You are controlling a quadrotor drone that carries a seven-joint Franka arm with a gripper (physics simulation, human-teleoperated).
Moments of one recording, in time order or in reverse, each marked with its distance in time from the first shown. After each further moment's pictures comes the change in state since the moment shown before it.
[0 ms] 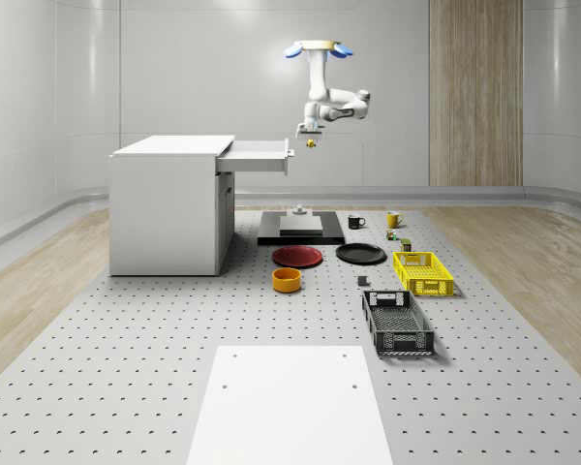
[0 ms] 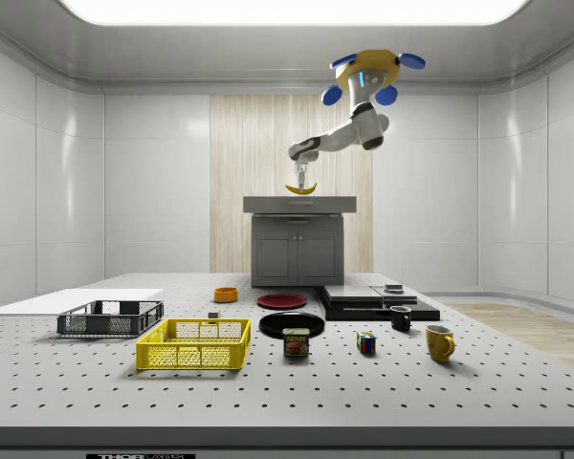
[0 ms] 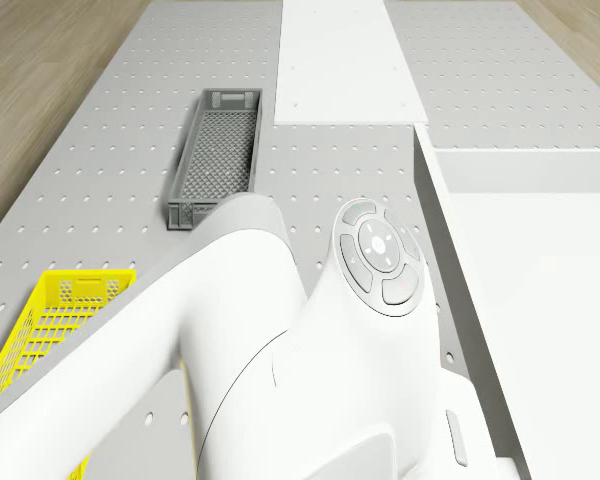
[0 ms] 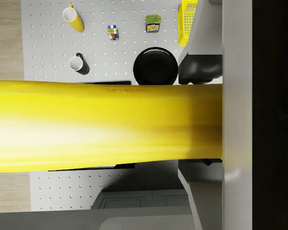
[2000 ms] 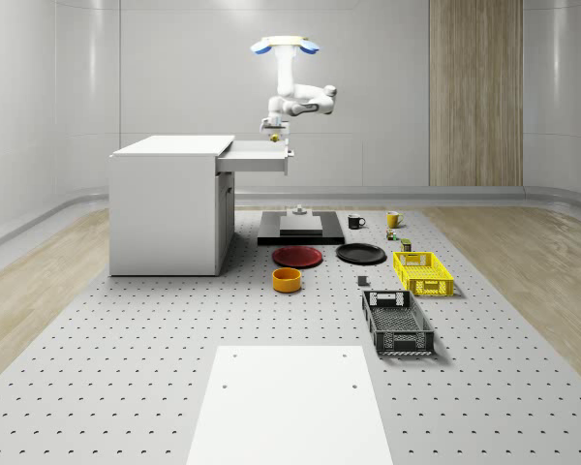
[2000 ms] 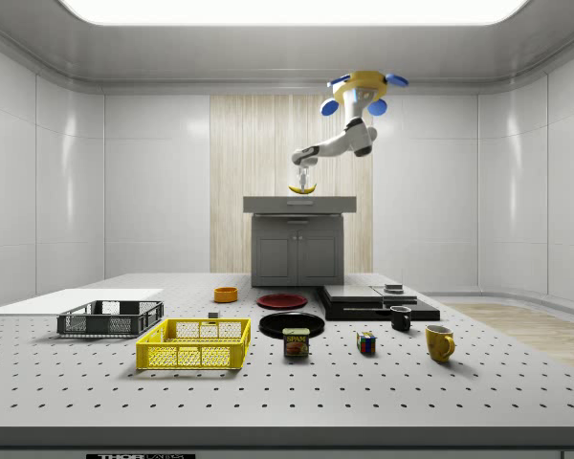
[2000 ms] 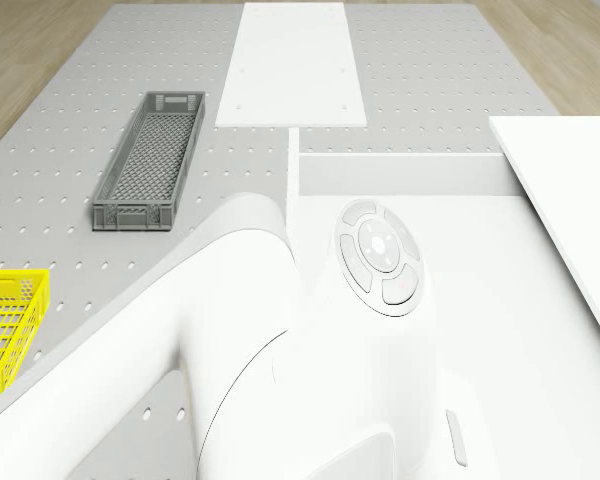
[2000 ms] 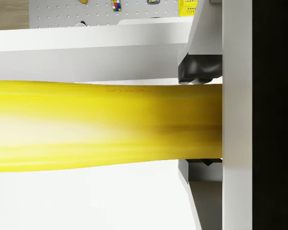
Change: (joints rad) arm -0.001 0.002 0.000 0.000 0.001 -0.001 0.000
